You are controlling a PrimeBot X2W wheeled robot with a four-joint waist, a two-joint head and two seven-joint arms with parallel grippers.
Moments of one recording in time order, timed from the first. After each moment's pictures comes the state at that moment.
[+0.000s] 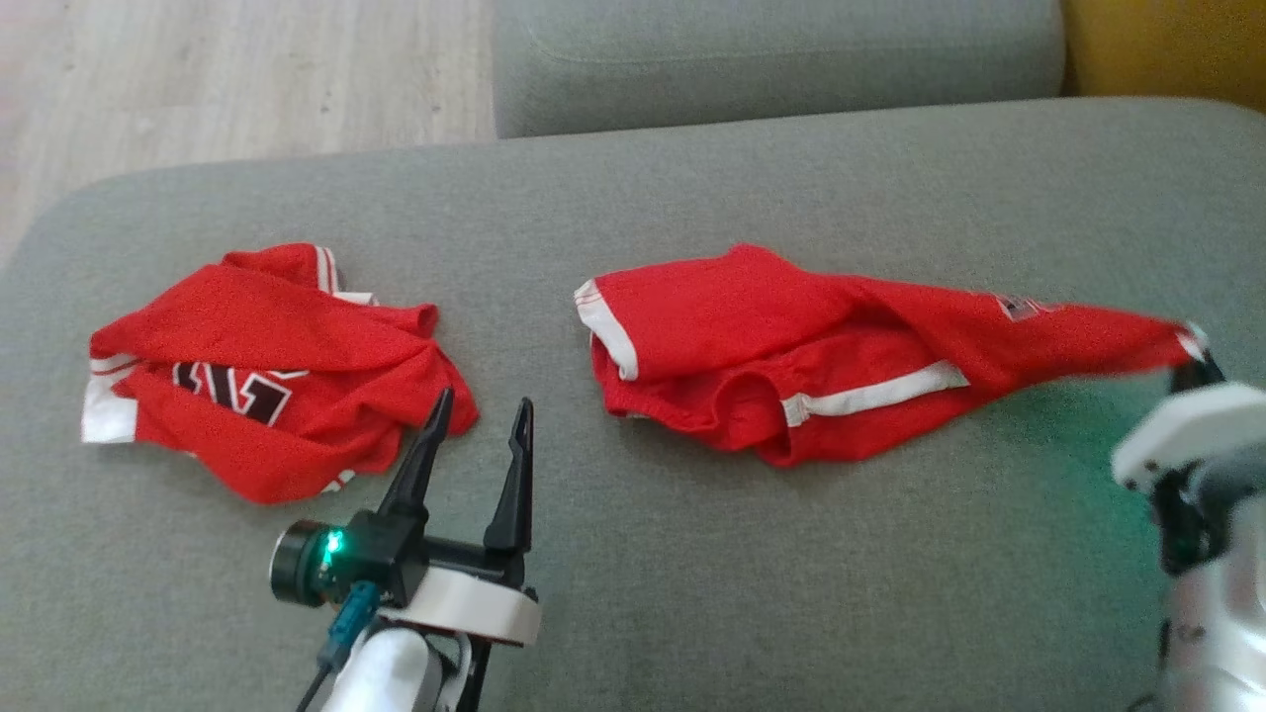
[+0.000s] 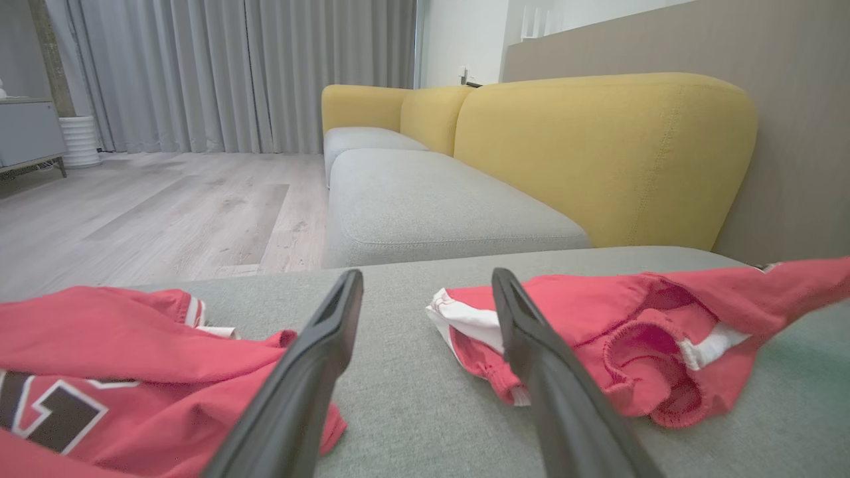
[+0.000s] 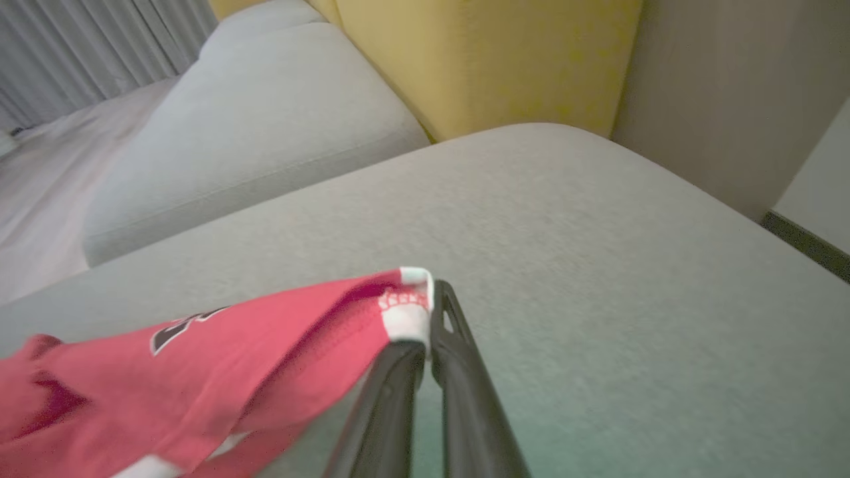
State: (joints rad) left arm -0.14 0.06 -0.36 0.28 -0.21 0.03 -0.25; right arm -0.43 -0.07 -0.42 0.63 0.03 0.13 0.08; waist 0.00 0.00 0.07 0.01
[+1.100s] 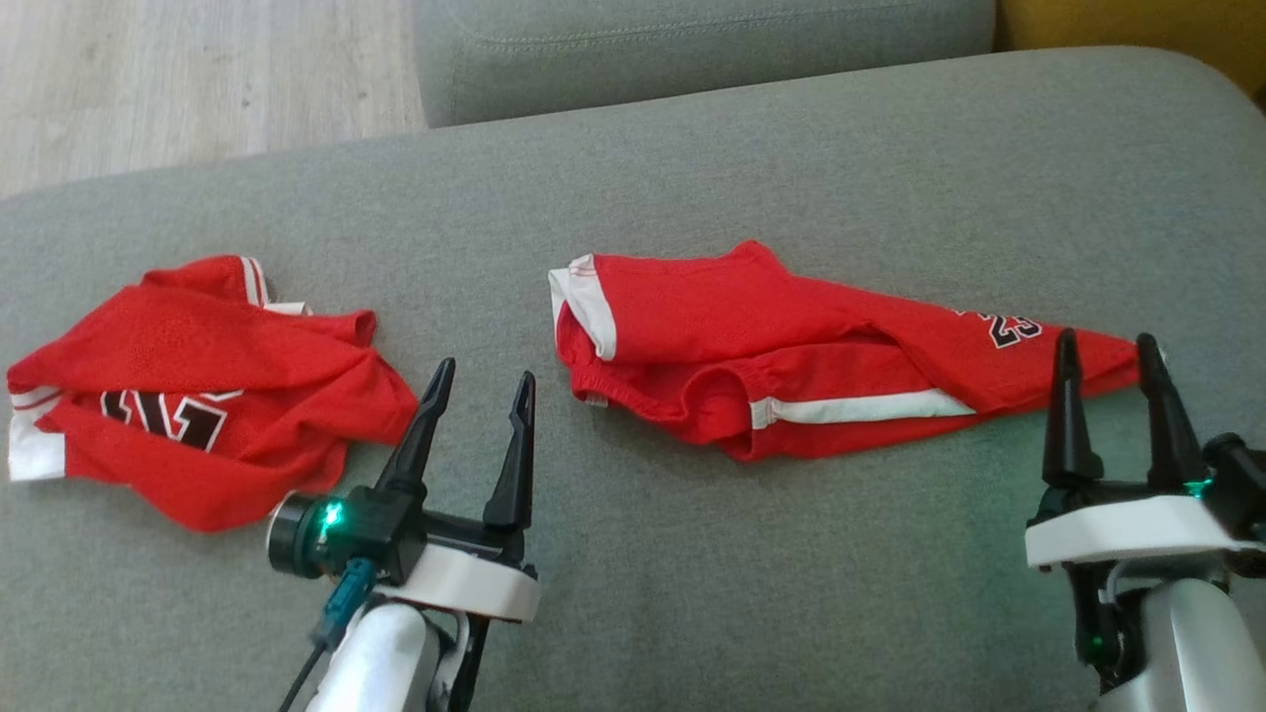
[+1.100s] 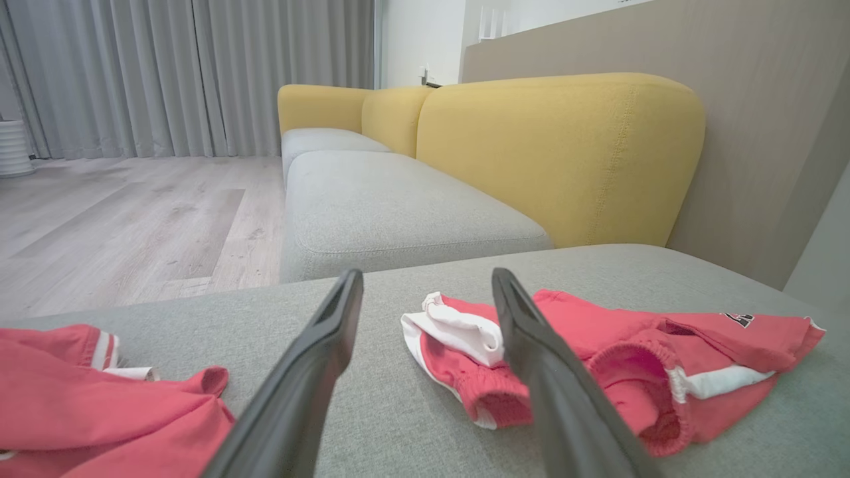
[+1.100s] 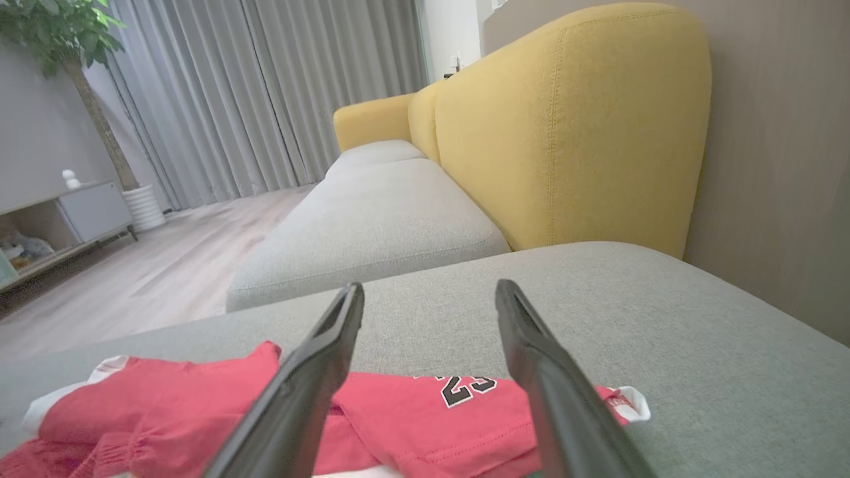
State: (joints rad) left arm -0.19 0.05 -0.34 0.28 -0.19 0.00 -0.25; right arm -0.10 -0.05 -0.10 0.21 0.20 0.13 -0.21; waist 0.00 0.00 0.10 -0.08
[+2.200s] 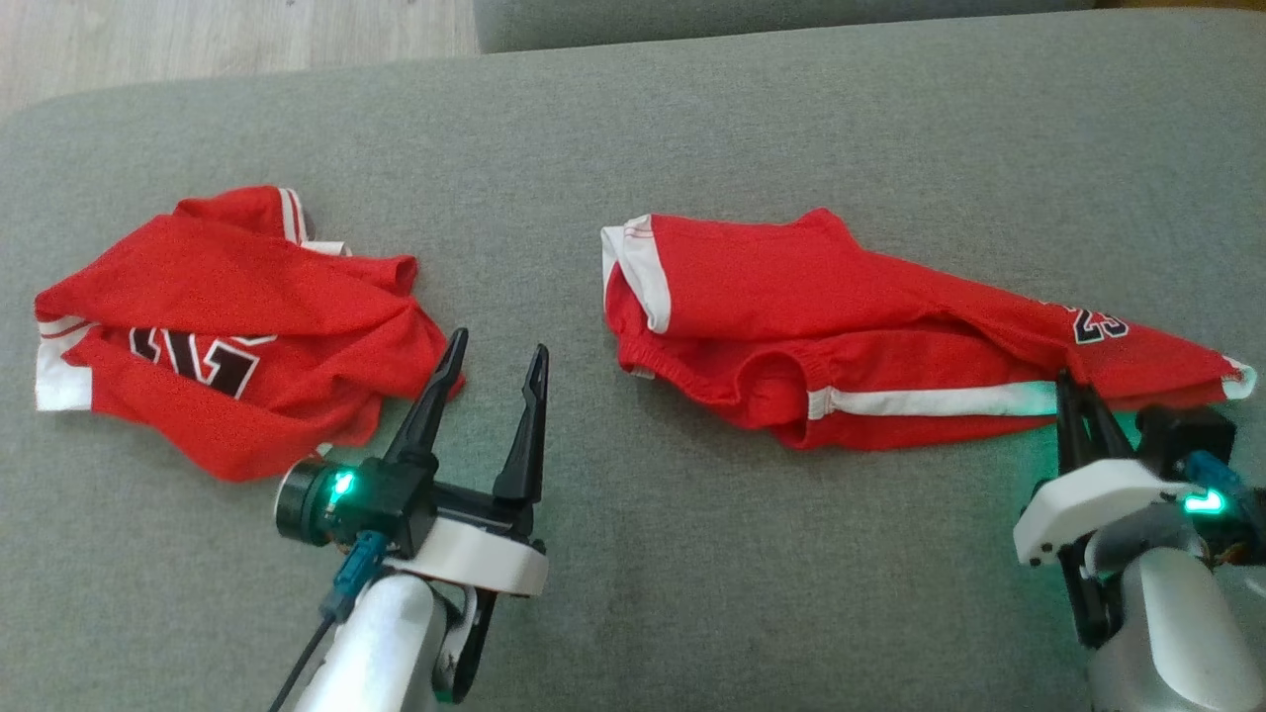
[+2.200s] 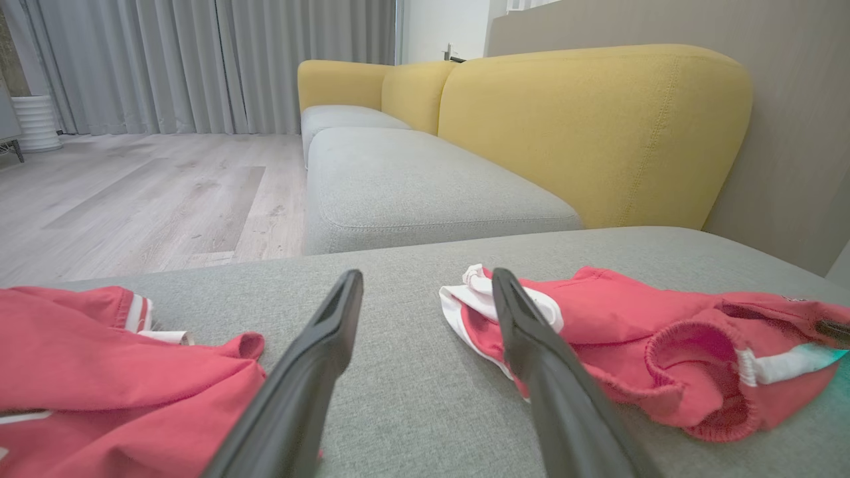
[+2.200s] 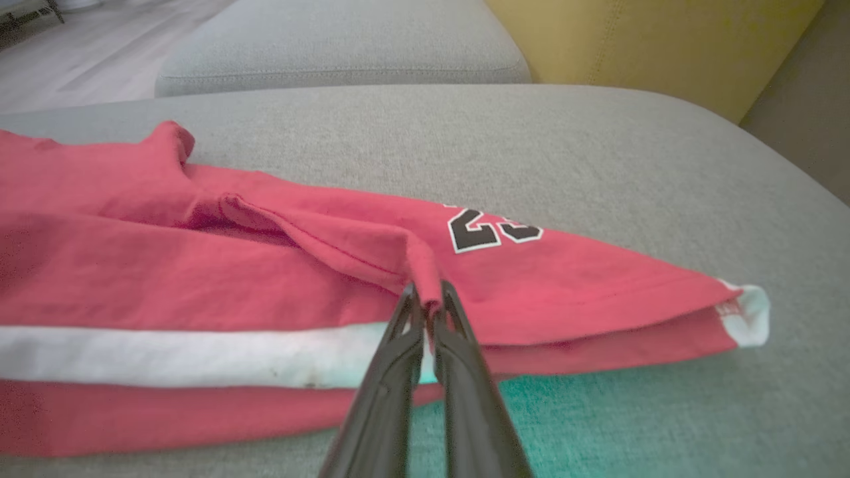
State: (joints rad) left arm -0.24 0.05 -0.36 0.30 -0.18 -0.01 -0.25; right arm -0.24 -0.05 -0.20 0.53 -0.07 0.13 -0.08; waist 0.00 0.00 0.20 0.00
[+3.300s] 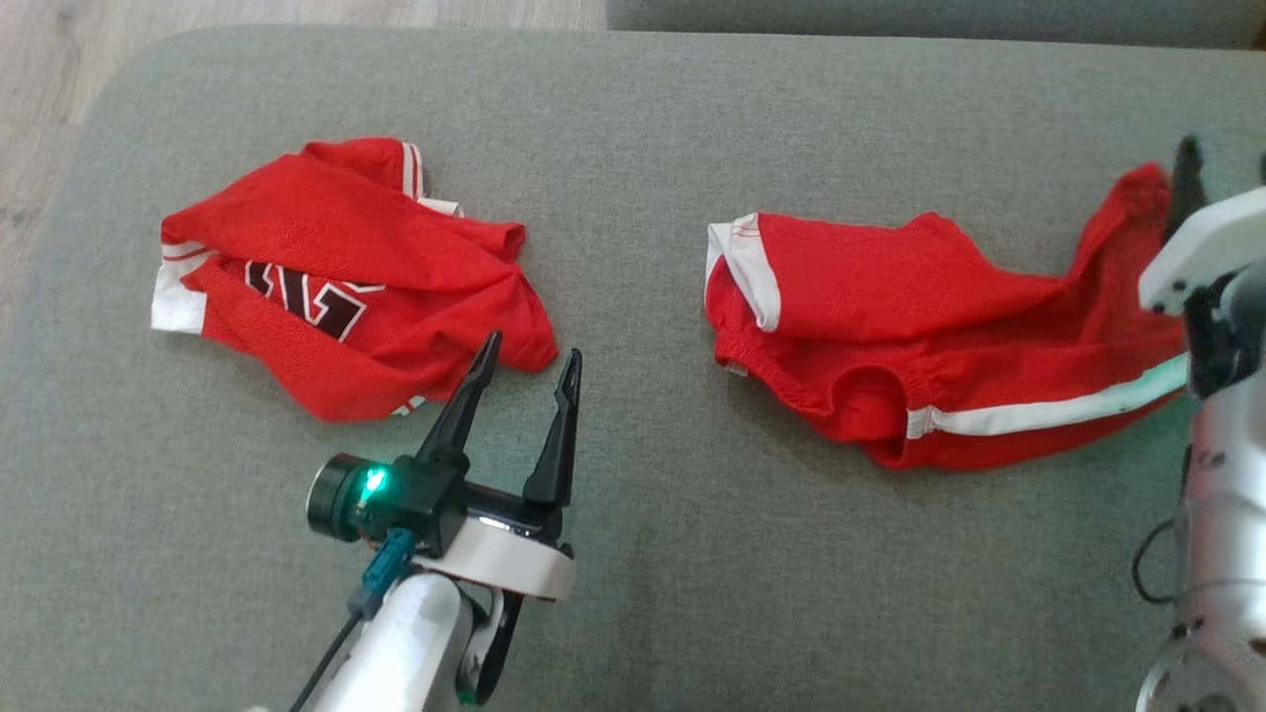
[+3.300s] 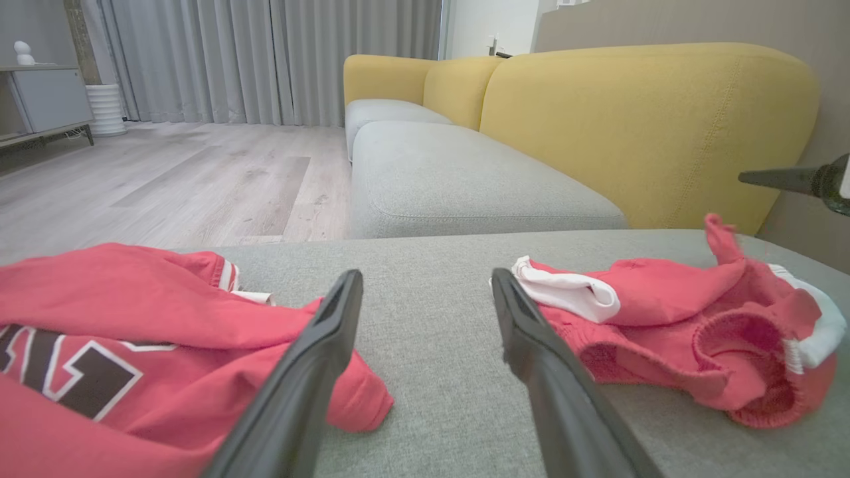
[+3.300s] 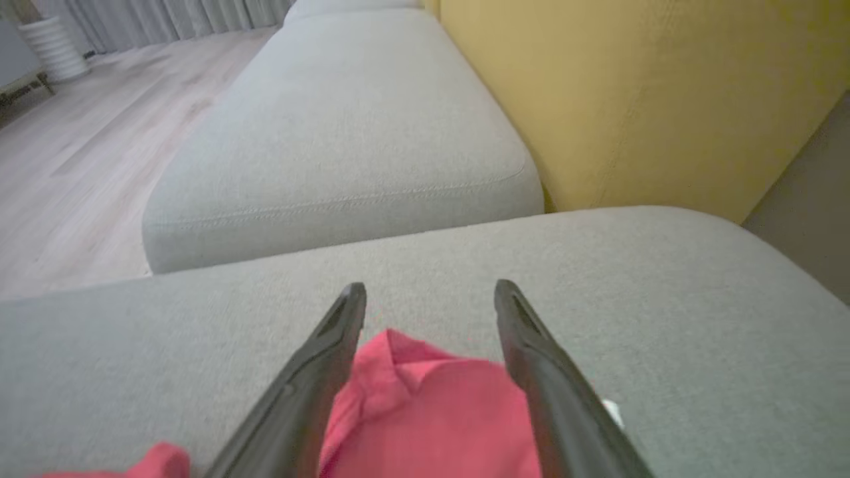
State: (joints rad) left arm -0.26 0.05 -0.43 0.31 -0.22 0.01 -0.25; right arm -0.71 -0.10 -0.45 0.68 -0.16 0.13 0.17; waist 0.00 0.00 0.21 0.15
